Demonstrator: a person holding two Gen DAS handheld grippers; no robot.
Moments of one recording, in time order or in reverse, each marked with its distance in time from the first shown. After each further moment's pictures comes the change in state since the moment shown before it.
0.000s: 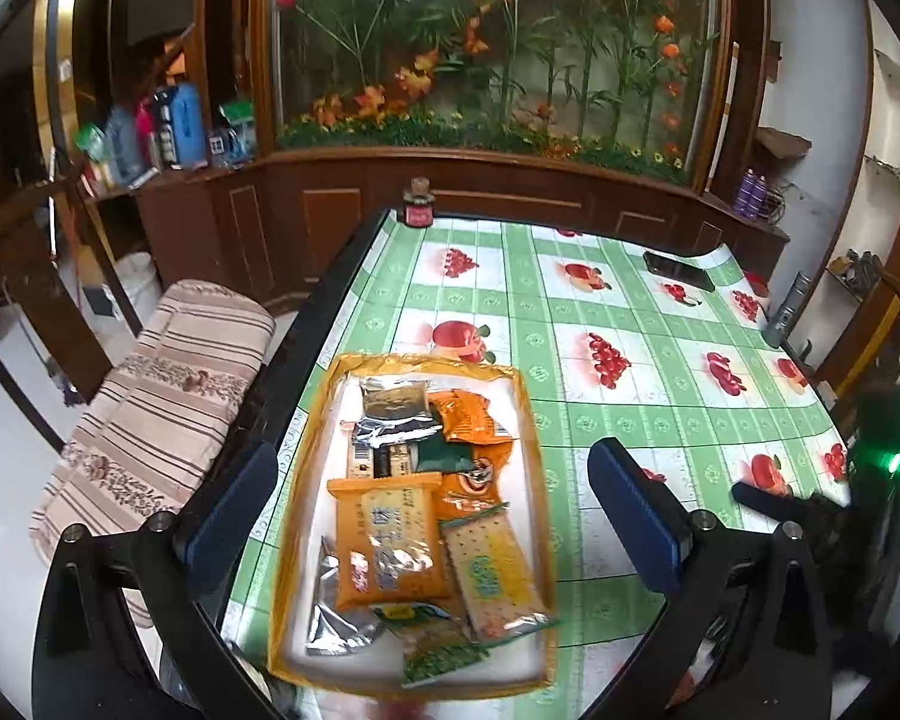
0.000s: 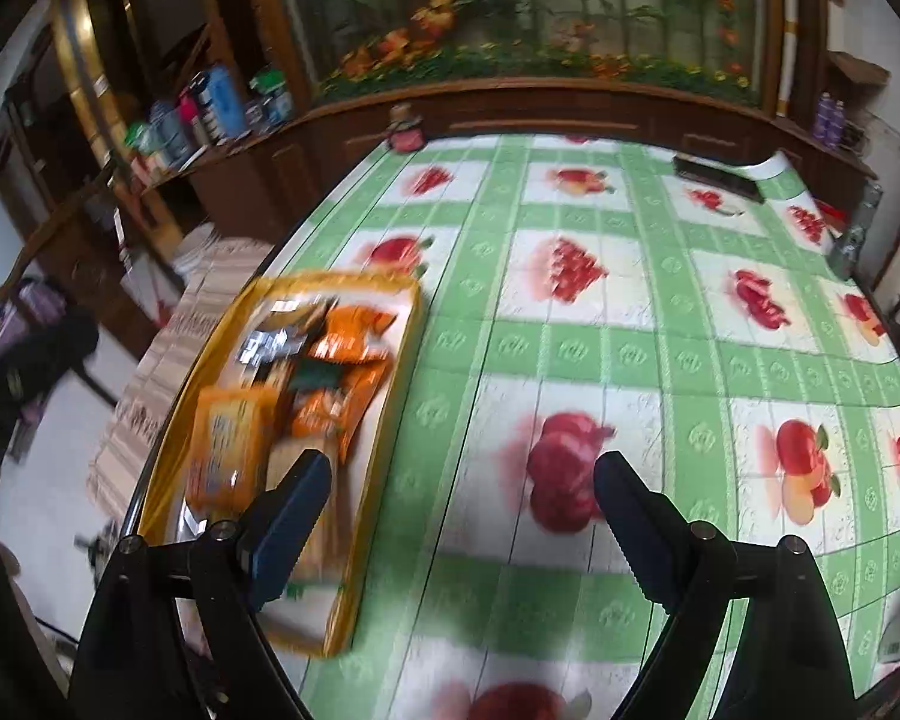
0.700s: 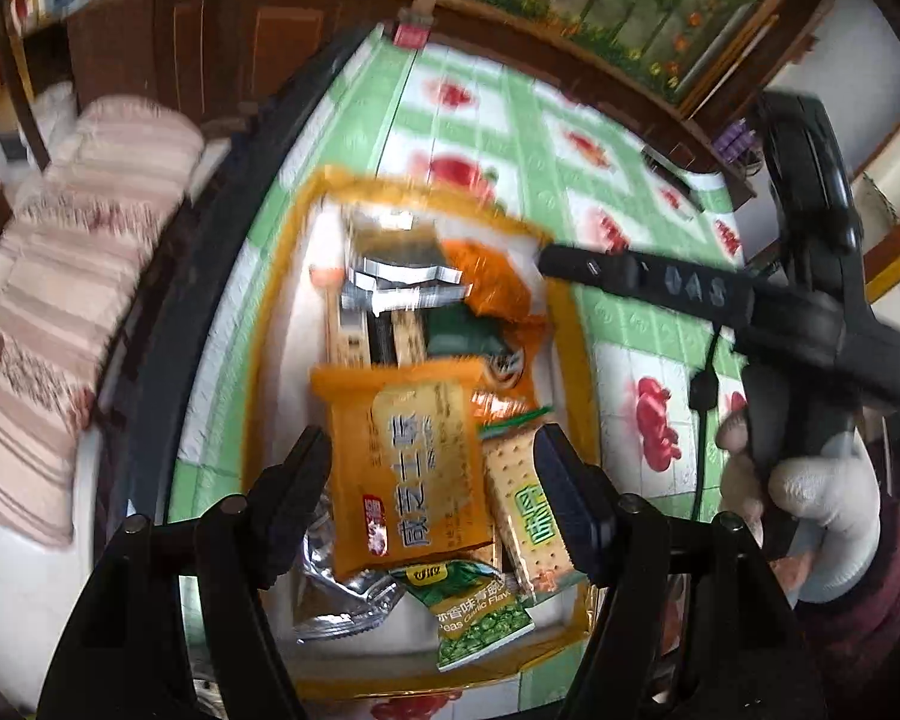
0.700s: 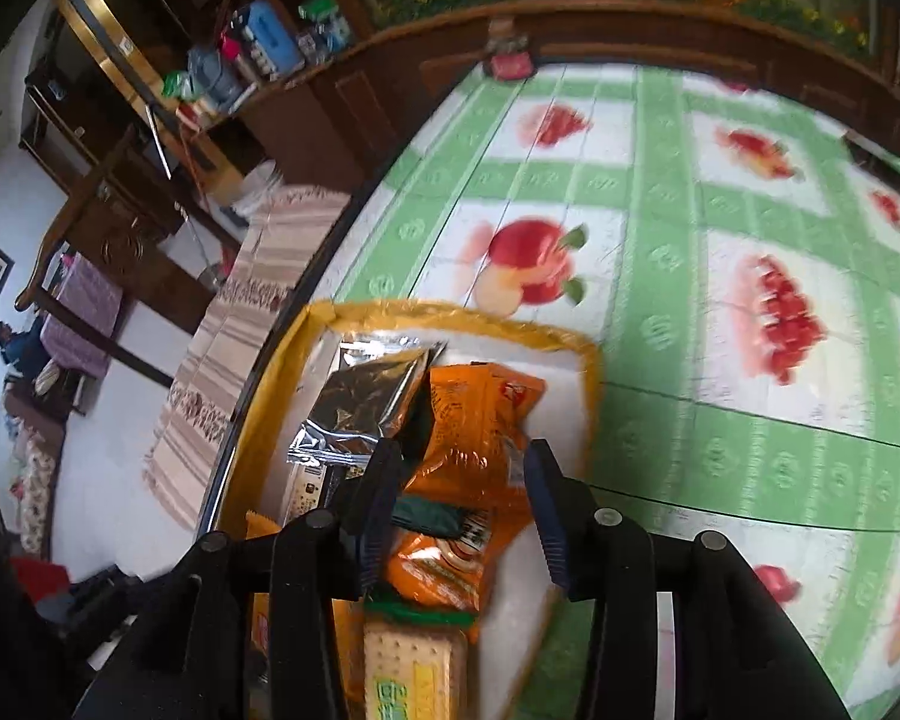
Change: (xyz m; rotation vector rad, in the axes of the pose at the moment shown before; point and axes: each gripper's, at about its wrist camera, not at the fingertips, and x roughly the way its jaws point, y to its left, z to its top) left arm 0.093 0.070 -0.018 -0.120 0.353 -0.240; right arm 0.119 0.056 0.103 -0.030 0.175 0.184
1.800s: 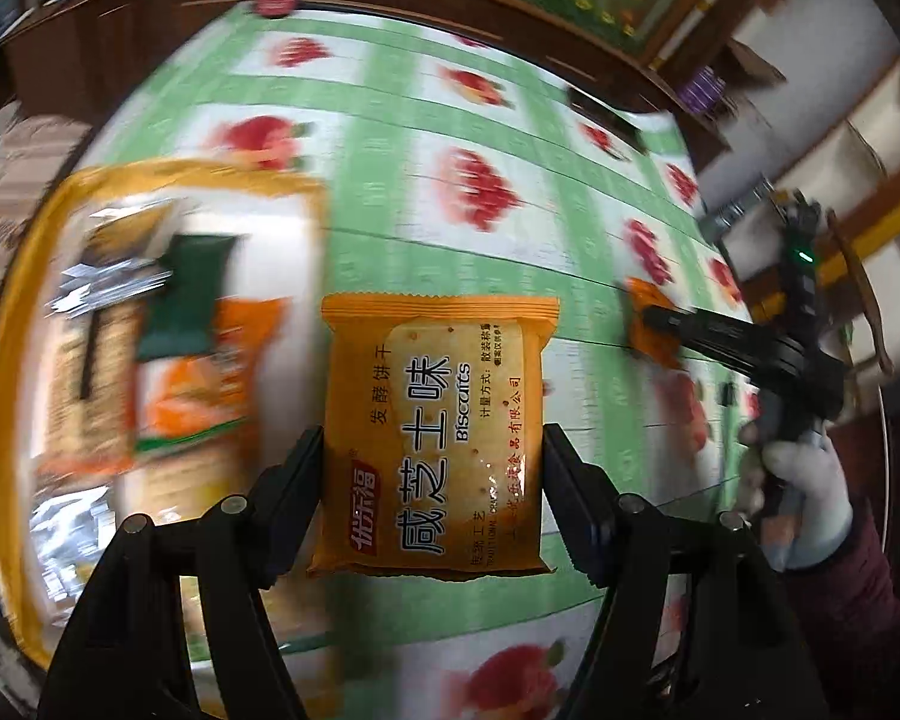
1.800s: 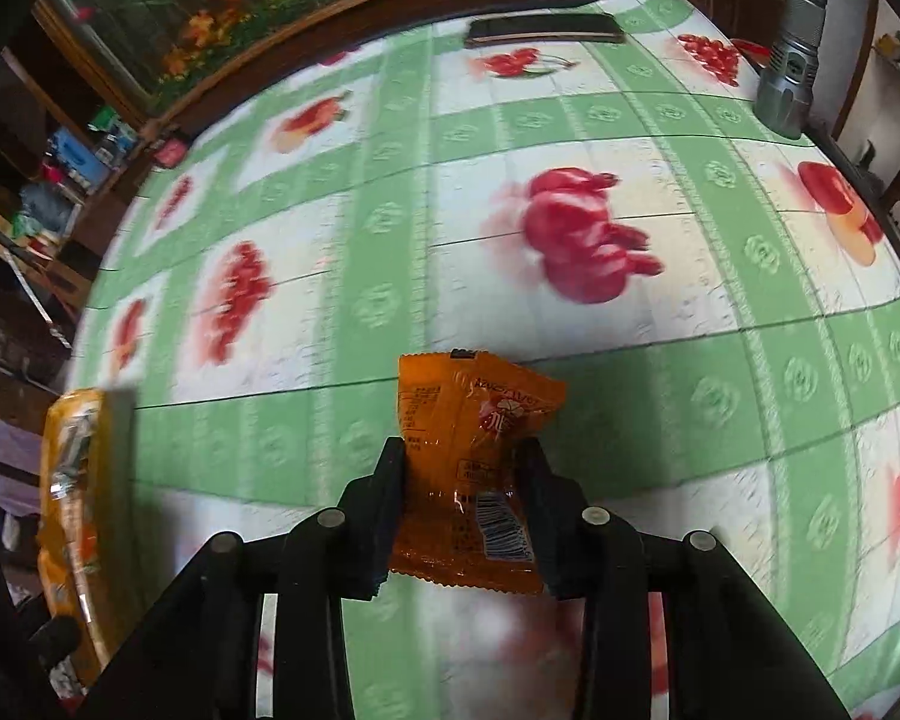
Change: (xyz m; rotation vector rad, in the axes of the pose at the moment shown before) left arm 0.069 -0.128 0.004 0.009 0.111 -0.034; right arm -0.053 -0.292 -0.052 0.349 0.011 -0.177
